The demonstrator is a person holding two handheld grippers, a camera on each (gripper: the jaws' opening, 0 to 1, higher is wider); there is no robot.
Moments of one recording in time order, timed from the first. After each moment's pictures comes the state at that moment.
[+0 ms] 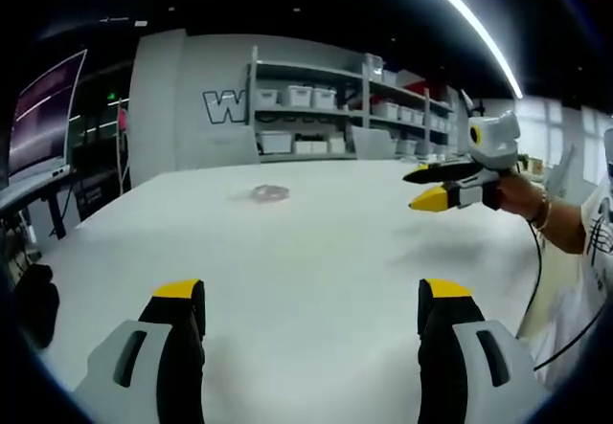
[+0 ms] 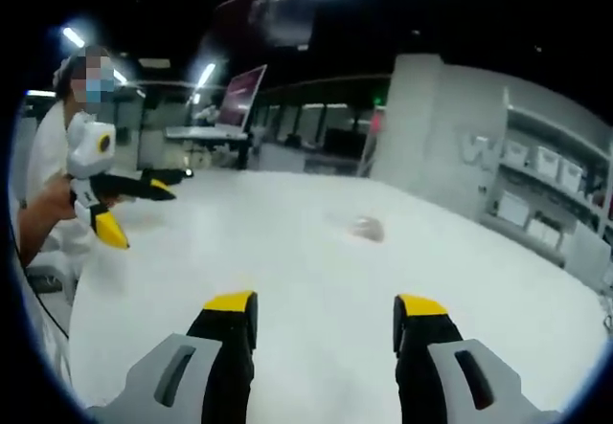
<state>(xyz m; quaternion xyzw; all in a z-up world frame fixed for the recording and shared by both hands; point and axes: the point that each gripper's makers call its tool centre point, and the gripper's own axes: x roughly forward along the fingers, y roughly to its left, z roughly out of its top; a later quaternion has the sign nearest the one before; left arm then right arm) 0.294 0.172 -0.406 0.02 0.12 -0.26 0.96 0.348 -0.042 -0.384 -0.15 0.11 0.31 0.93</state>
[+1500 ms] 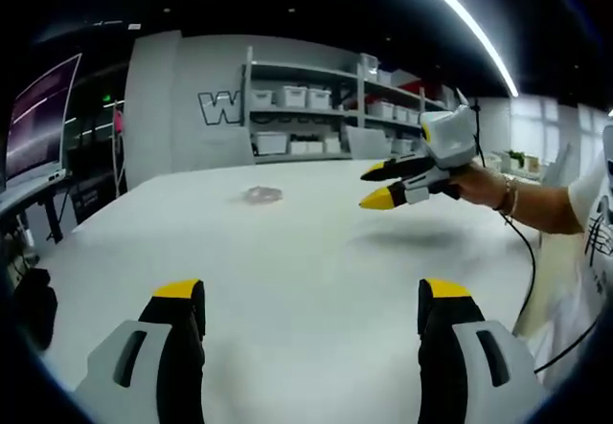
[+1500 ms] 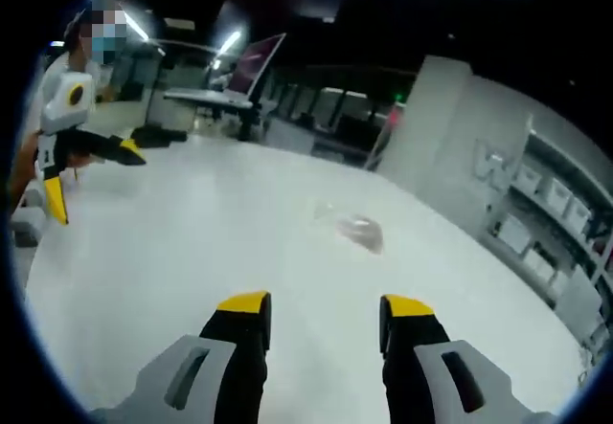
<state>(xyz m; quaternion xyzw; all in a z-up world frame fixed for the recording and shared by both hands) 0.288 0.163 -0.404 0.03 0.12 -0.27 0.96 0.407 -0.025 -0.391 -0.24 0.11 0.32 0.91</state>
